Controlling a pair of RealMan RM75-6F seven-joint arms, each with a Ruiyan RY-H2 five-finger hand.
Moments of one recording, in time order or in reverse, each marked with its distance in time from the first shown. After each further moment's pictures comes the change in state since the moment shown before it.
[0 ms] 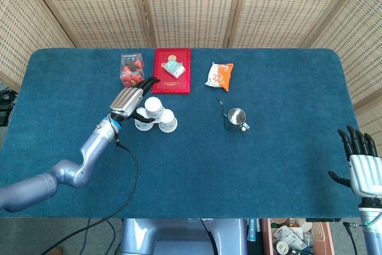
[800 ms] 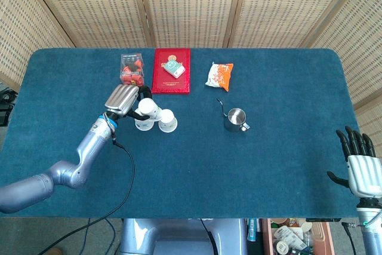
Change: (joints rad) left arm 0.008 0.016 -0.006 -0.021 -0.065 0.033 0.145; right arm 0.002 -0.009 -0.003 0.004 -0.001 -0.003 -0.010
